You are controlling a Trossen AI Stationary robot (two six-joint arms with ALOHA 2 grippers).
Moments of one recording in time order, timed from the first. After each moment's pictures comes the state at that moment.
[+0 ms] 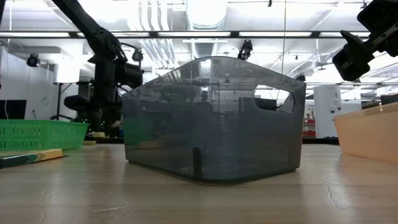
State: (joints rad) left arm 0.82 1.57 0.97 -0.90 0.01 -0.76; right arm 0.17 0.02 0.01 0.10 -0.24 0.52
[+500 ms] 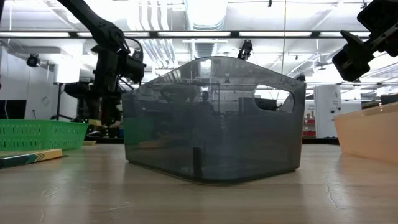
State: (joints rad) left arm 0.82 1.56 1.09 -1.10 -0.03 -0.77; right arm 0.17 0.02 0.01 0.10 -0.24 0.52
